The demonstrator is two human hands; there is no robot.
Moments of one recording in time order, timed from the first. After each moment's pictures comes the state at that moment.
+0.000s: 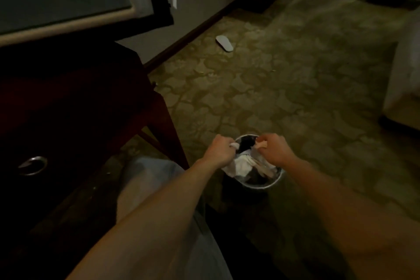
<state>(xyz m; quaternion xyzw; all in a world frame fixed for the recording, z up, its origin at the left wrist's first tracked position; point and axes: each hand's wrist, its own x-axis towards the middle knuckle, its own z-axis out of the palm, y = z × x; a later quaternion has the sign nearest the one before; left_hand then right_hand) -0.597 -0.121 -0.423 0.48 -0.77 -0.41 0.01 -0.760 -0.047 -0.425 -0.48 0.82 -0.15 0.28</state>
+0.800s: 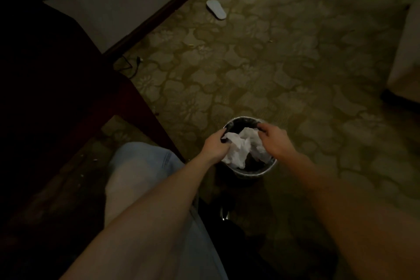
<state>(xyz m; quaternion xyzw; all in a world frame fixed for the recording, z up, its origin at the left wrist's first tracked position) -0.617 -0.125 -0.480 0.52 -0.65 -0.56 0.00 -0.793 -0.051 -0.483 -0.45 0.82 -0.18 0.29</state>
